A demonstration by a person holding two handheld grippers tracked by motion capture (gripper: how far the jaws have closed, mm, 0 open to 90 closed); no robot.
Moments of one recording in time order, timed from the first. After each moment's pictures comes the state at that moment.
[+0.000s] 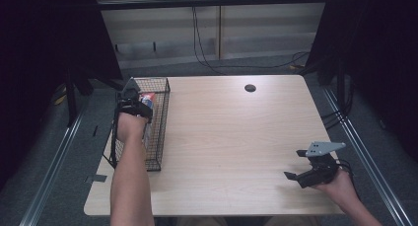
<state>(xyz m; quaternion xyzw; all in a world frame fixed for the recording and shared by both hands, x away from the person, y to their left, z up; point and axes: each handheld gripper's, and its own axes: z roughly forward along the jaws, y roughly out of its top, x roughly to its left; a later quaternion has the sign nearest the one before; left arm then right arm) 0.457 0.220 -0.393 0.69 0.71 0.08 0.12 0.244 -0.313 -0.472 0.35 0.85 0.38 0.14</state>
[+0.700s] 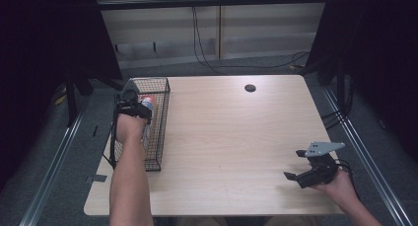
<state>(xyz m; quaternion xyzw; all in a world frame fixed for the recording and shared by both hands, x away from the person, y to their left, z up) 0.457 0.224 -0.397 0.69 0.71 0.08 0.12 0.244 -0.312 -0.473 0.35 0.85 0.37 0.14</state>
